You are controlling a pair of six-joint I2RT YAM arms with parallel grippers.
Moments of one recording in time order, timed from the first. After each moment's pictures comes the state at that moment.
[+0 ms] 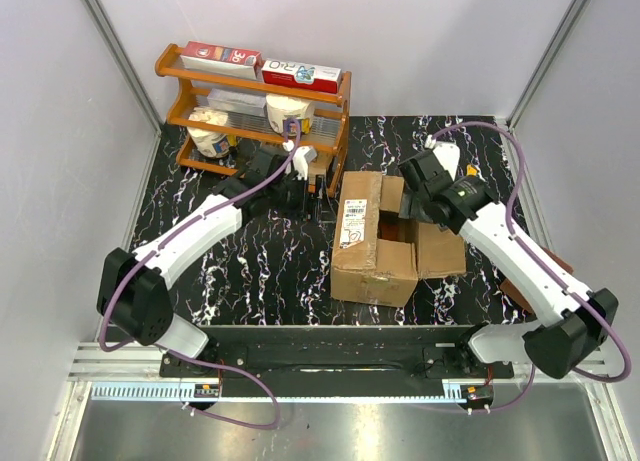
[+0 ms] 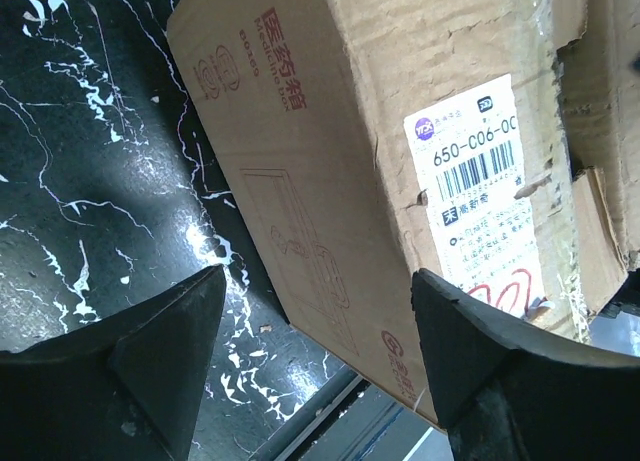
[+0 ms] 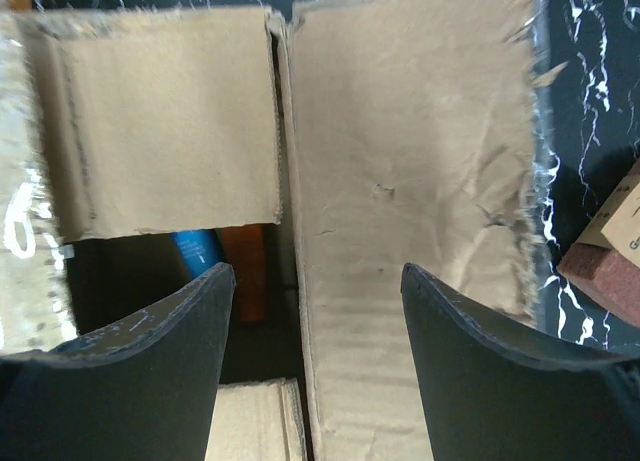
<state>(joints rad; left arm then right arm) -0.56 1.49 1.21 -0.47 0.42 -0.42 0.58 1.30 1.38 -1.03 0.54 0.61</state>
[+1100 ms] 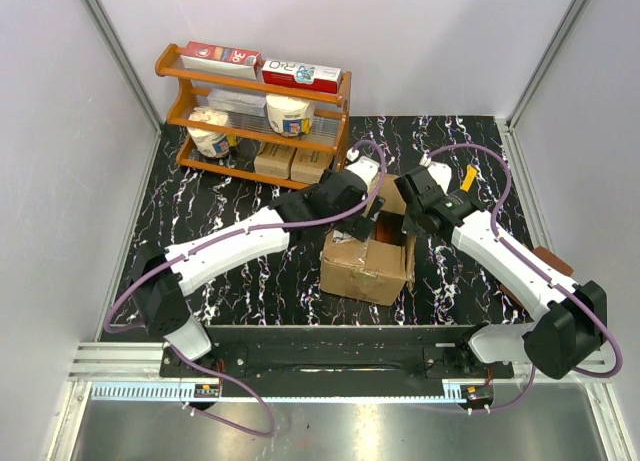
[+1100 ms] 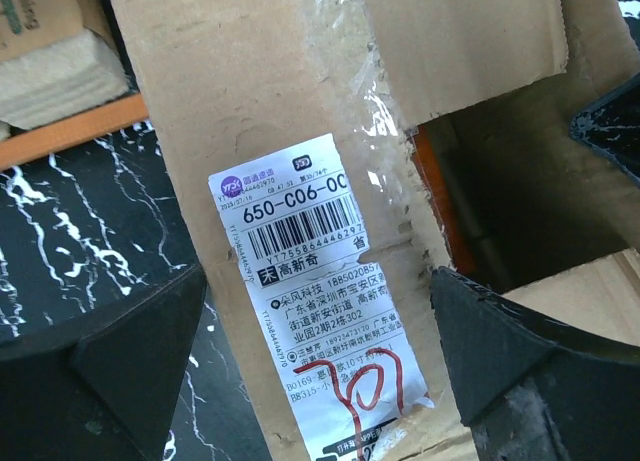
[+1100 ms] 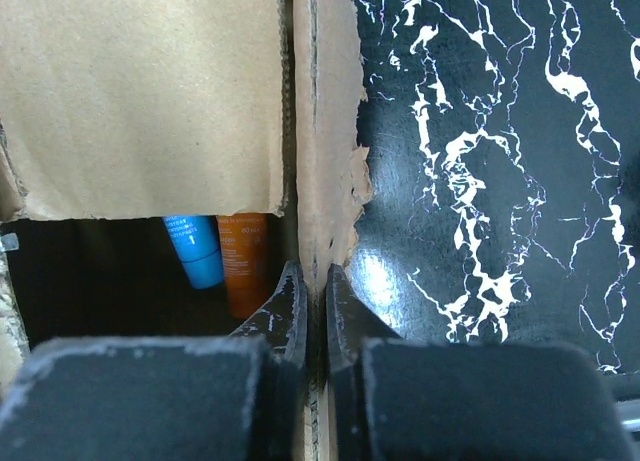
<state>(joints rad) -0.96 1.62 1.45 -0.56 -0.29 -0.27 0.56 1.31 1.14 -0.85 0.40 0.69</state>
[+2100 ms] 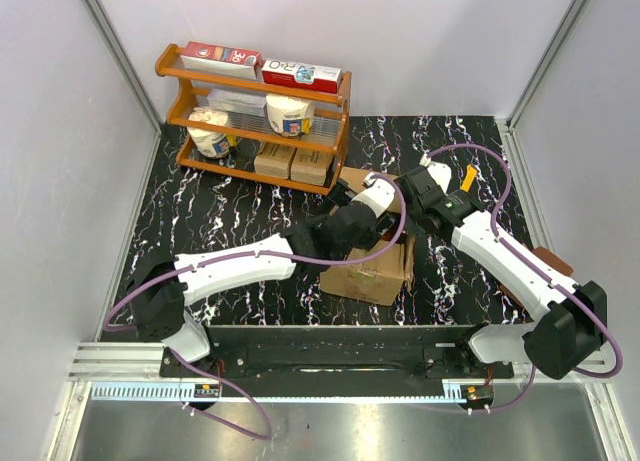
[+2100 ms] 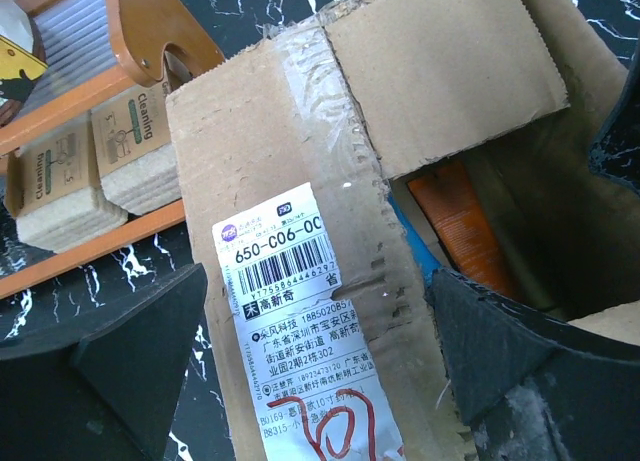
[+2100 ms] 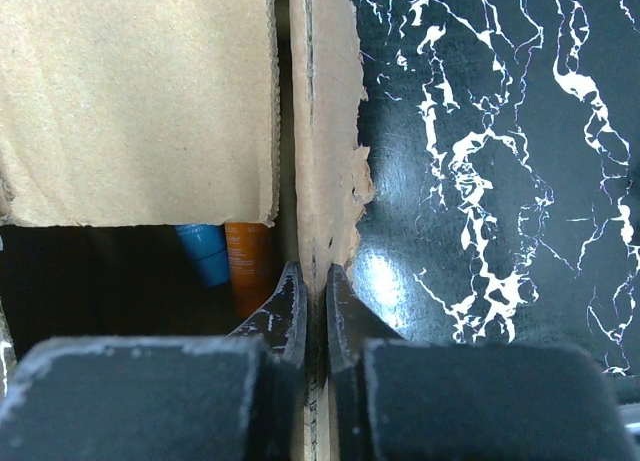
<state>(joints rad) -1.11 1.59 1.24 -0.17 -0.63 -0.01 0.56 1.31 1.14 -0.85 0.40 0.70</state>
